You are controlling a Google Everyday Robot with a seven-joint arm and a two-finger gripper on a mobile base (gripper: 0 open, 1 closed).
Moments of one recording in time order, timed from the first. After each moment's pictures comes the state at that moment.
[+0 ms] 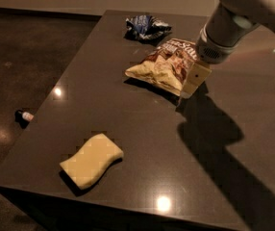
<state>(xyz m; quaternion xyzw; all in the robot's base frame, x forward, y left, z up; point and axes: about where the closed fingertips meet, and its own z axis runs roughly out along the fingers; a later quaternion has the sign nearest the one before) 0.604 -0.183 0.891 -0.50 0.84 -0.05 0.20</state>
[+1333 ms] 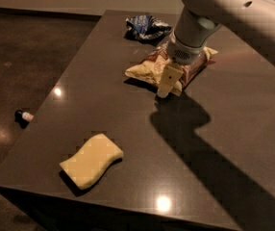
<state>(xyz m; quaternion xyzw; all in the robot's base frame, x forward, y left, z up) 0.620 -0.114 0.871 -0.55 0.81 -0.01 0.18</state>
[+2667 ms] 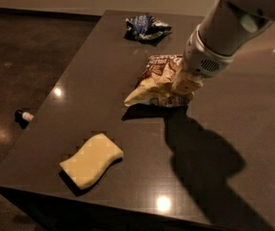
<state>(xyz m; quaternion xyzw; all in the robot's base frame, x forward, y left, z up) 0.514 -0.112 0.910 -0.62 0.76 0.04 0.20</state>
